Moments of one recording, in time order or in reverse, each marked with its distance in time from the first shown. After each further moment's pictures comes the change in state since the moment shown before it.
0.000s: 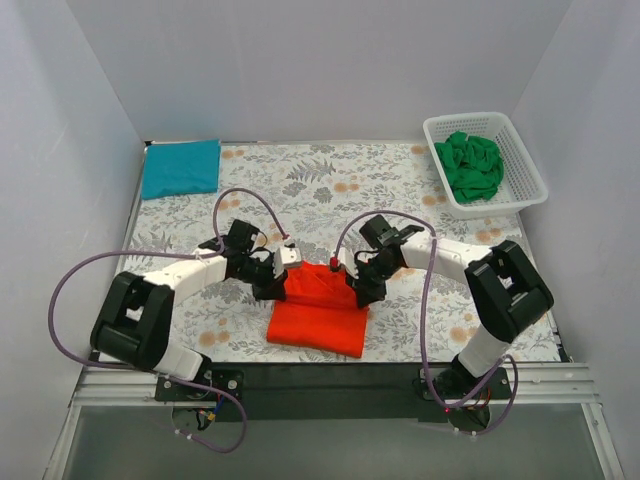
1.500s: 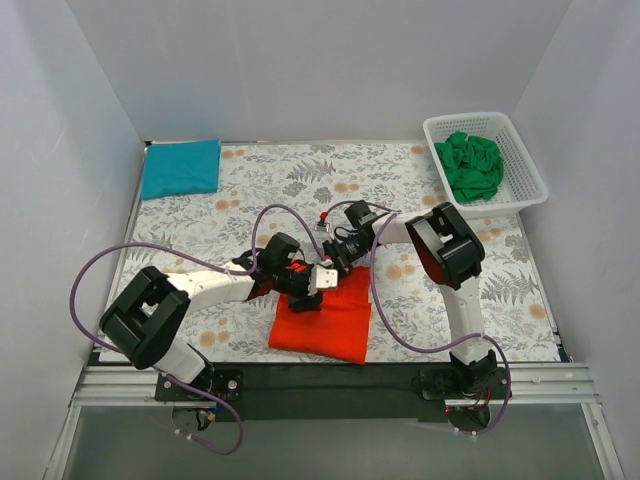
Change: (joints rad) left arm -0.350 -0.011 -0.068 0.378 -0.089 -0.076; right arm -0.070 0.489 0.289 0.311 -0.563 0.758
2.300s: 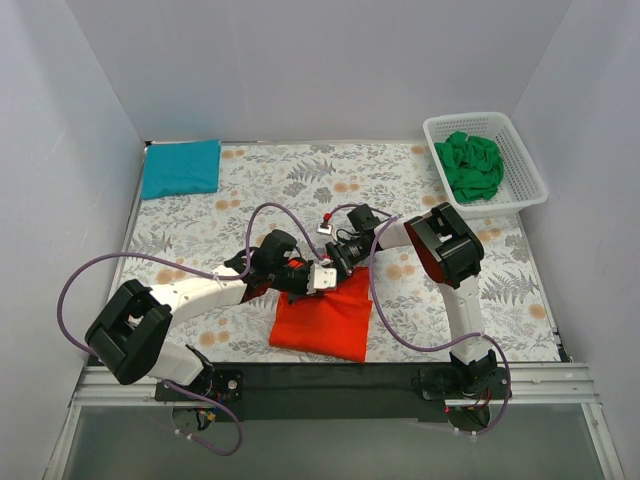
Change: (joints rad) left arm -0.012 -0.093 0.003 -0.006 -0.016 0.026; right arm -0.008 0.035 -0.060 0.134 -0.148 0.033
